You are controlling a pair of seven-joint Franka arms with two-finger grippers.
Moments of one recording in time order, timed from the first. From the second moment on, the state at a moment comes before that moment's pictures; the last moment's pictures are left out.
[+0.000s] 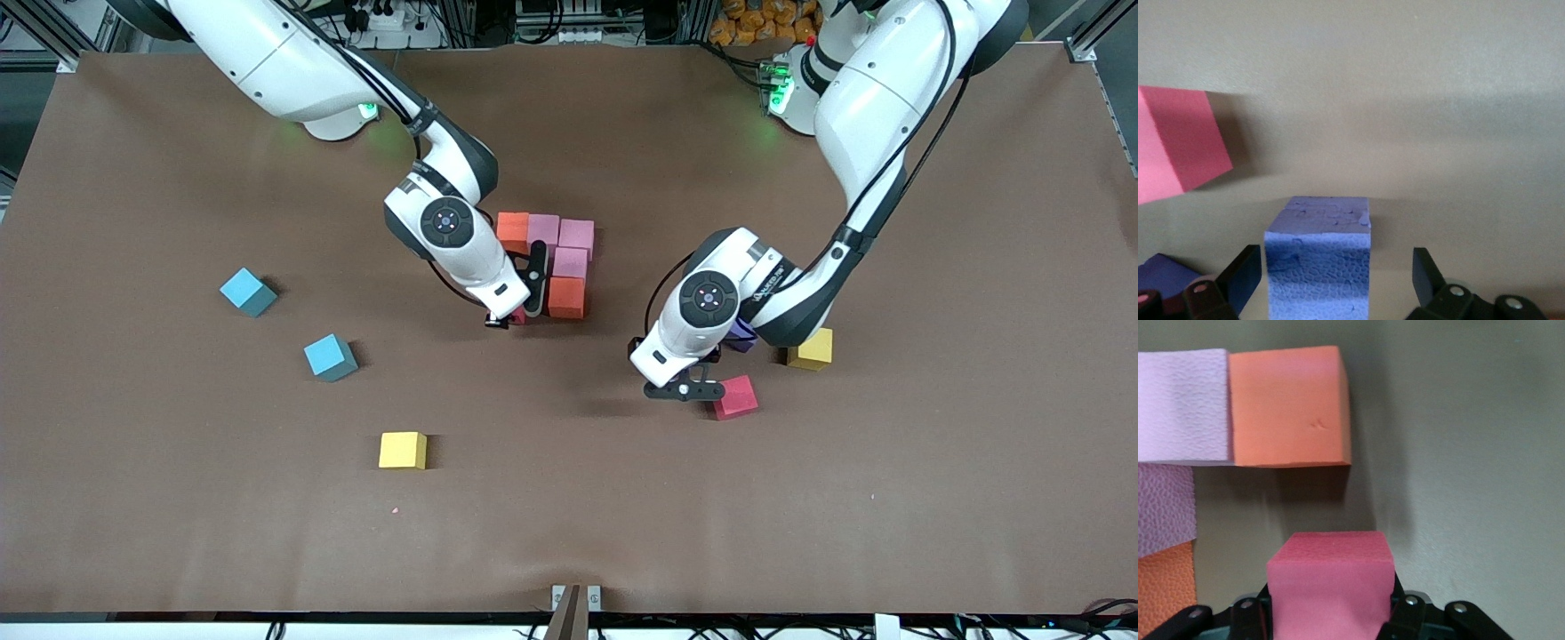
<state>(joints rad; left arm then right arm) -0.18 0.76 -0.46 -1.57 0.35 2.20 -0.71 0.19 0.59 0.51 -1.94 -0.26 2.47 -0.64</state>
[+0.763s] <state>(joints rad) -0.17 0.77 -0.46 -1.60 0.35 2.20 -0.71 0.23 0.62 0.52 -1.95 -0.32 2.52 -0.57</state>
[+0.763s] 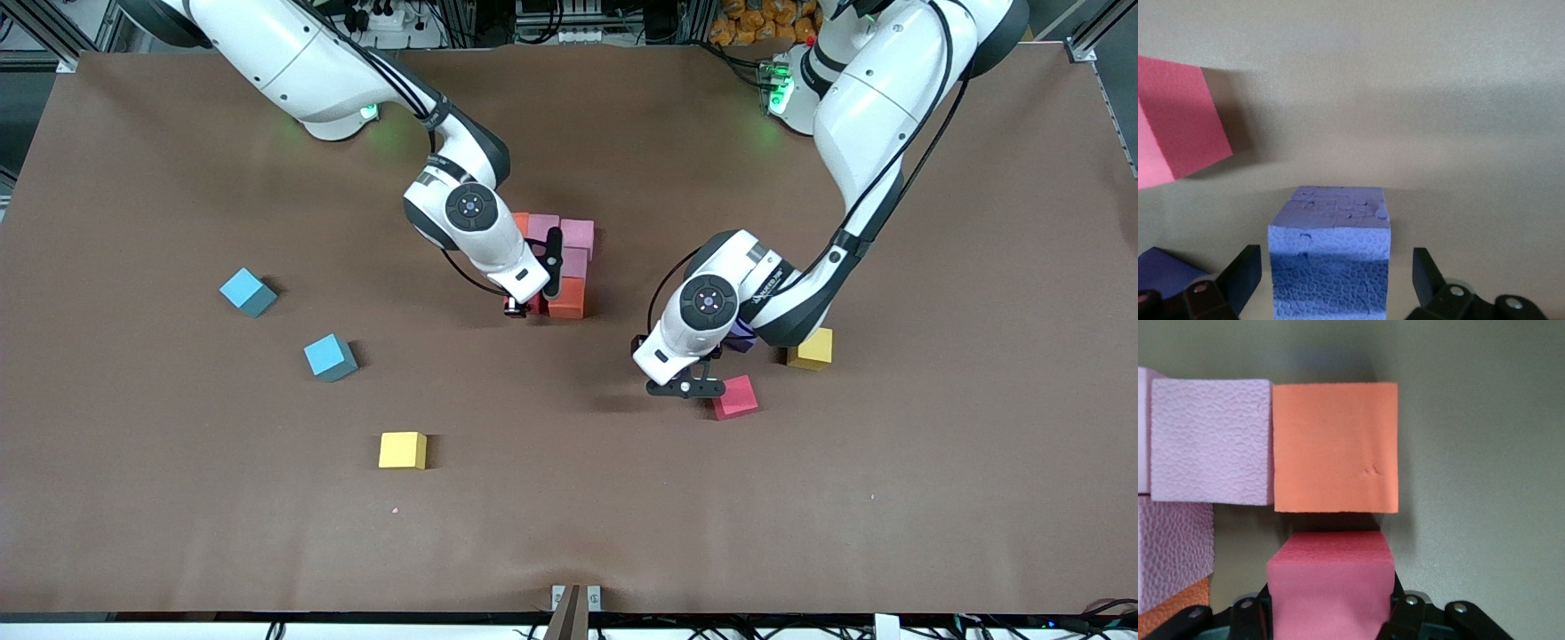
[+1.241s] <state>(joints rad) -0.17 0.77 -0.46 -1.59 0.35 2.21 -0.82 0.24 0.63 0.52 -1.93 -0.36 2.52 -0.52</state>
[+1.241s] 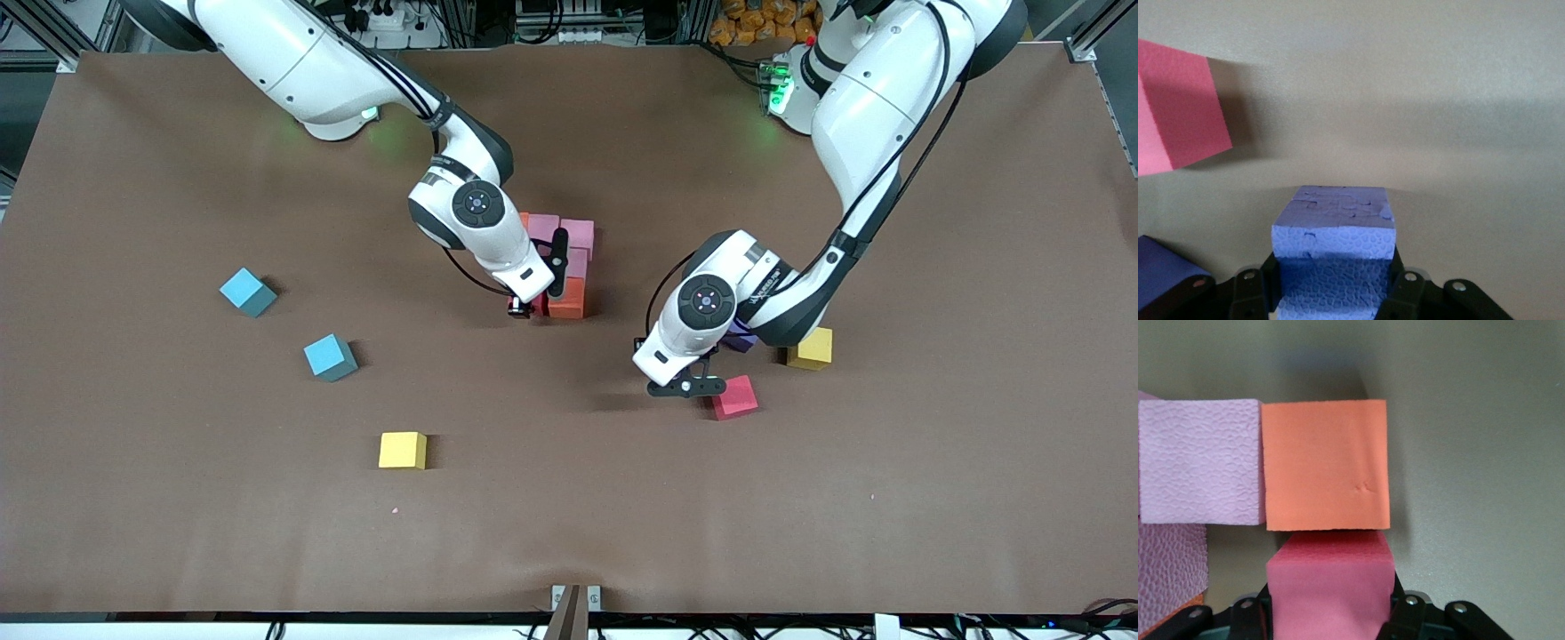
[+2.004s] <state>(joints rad) -0.18 0.71 -0.47 -1.57 0.35 2.21 -1.24 0.25 0.65 0.52 -1.92 -0.36 2.54 -0.50</state>
